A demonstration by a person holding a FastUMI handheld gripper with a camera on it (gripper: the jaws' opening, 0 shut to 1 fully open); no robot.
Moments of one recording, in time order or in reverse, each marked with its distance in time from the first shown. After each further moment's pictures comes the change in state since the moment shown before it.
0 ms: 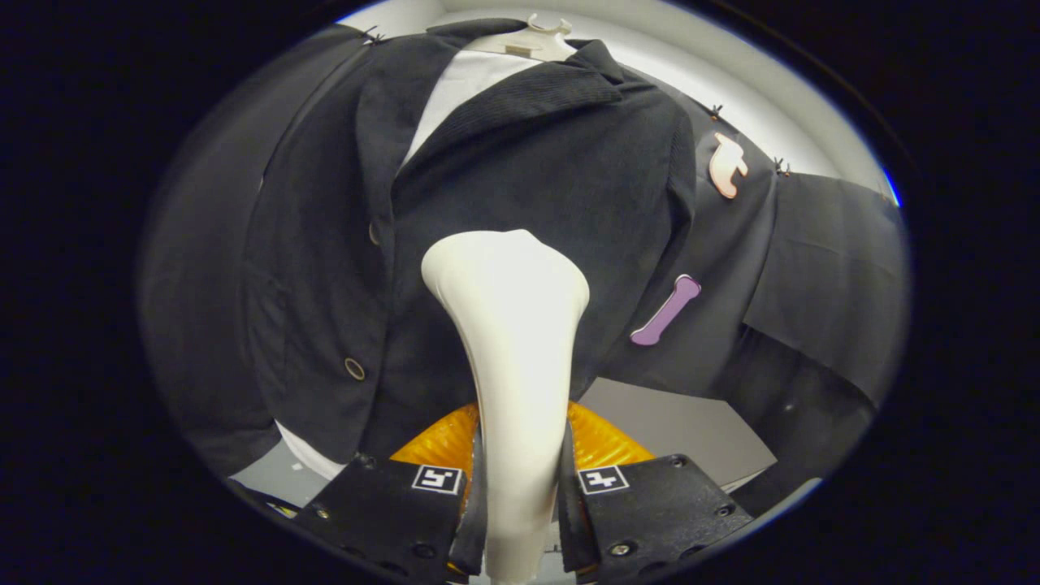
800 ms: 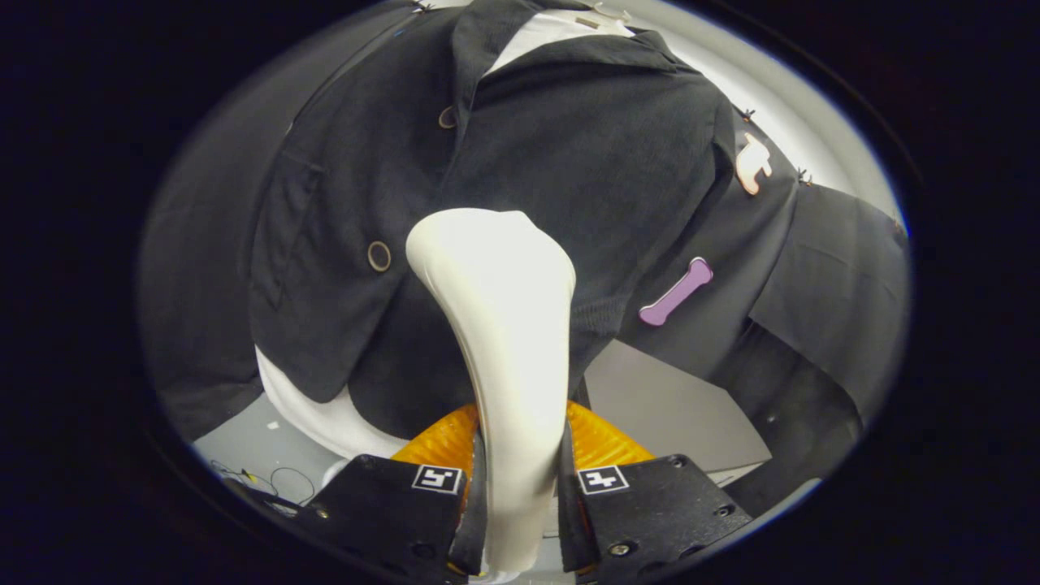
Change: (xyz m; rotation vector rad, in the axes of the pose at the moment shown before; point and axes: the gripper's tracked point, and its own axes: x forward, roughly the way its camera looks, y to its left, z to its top) arm 0.022 0.003 -0.052 -0.105 0.083 -0.009
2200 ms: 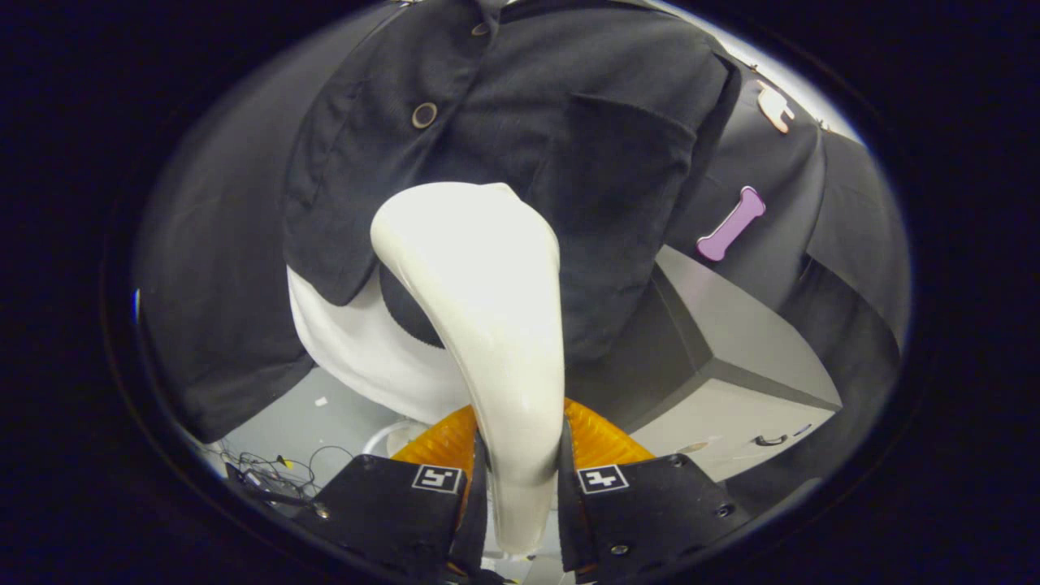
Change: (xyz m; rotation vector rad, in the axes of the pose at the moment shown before) arm 0.020 0.039 -0.097 0.094 0.132 0.194
